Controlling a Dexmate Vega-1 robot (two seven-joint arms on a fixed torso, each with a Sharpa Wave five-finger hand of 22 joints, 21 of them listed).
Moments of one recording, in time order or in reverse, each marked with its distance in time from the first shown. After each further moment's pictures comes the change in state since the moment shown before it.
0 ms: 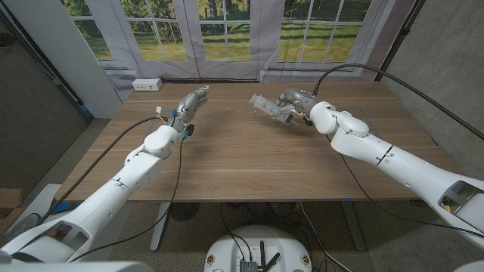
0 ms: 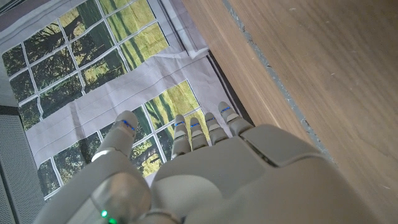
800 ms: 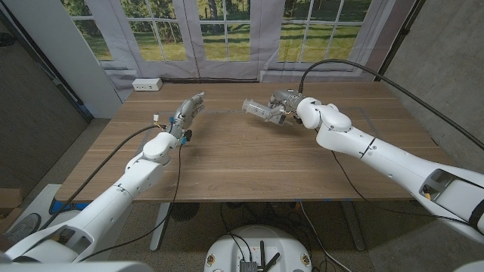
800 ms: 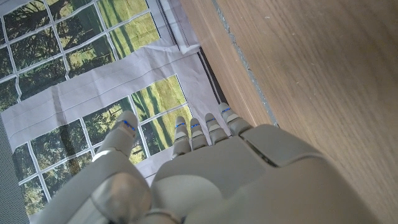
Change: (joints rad) left arm 0.013 -0.030 -0.013 0.078 -0.061 -0.041 -0.012; left_hand 0.000 0.000 -0.004 0.004 0.000 -0.026 -0.026 0.000 0.000 -0.005 0.005 0.000 0.000 -0.011 0.000 0.000 0.000 -0.005 -0.004 0.000 0.000; right arm 0.094 0.079 -0.101 0.044 -0.130 -0.079 0.135; right_hand 0.000 0.000 -0.004 0.004 -0.001 -0.004 -0.004 -0.003 -0.001 -0.007 0.001 0.000 0.000 -0.007 0.004 0.000 0.000 0.007 0.000 -0.004 0.000
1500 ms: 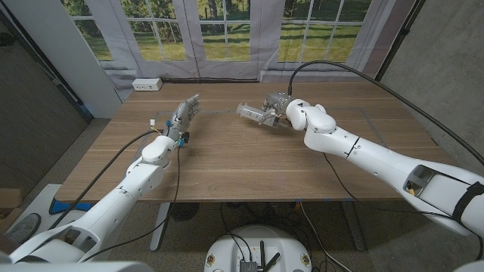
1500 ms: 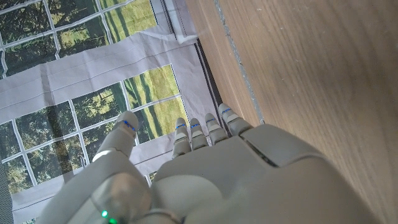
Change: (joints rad) left arm -0.003 -0.022 -0.013 0.049 -0.057 -0.044 -0.027; left_hand 0.000 0.000 0.000 0.000 0.000 -0.014 0.008 0.000 0.000 -0.004 -0.004 0.000 0.000 0.000 0.000 0.000 0.000 0.001 -0.010 0.000 0.000; right arm 0.048 0.082 -0.083 0.071 -0.052 -0.035 0.032; right_hand -0.026 0.026 0.000 0.000 -0.002 -0.004 -0.004 0.000 0.001 -0.003 -0.003 -0.003 -0.003 -0.009 0.002 -0.006 0.000 0.000 0.000 0.000 0.000
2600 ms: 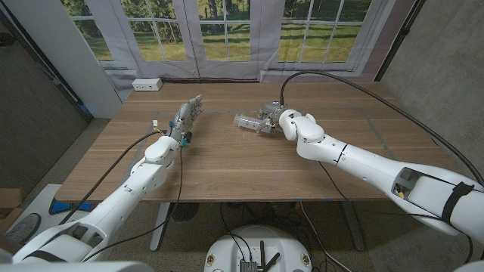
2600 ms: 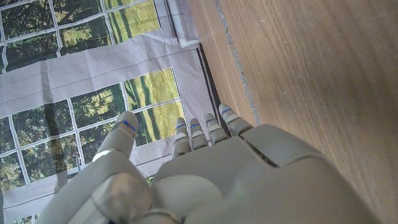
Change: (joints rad) left arm -0.029 -0.039 0.012 0.071 -0.030 -0.014 -0.043; left_hand 0.000 0.000 -0.007 -0.001 0.000 0.004 0.004 0.000 0.000 -0.004 -0.004 0.000 0.000 0.000 0.000 0.000 -0.002 0.000 0.000 0.000 0.000; right arm -0.001 0.051 -0.071 0.101 -0.089 -0.003 -0.037; right_hand -0.004 0.004 -0.004 -0.004 0.003 -0.039 -0.039 -0.012 0.008 -0.046 0.007 0.003 0.009 -0.042 0.012 -0.010 0.002 0.000 0.000 -0.005 0.000
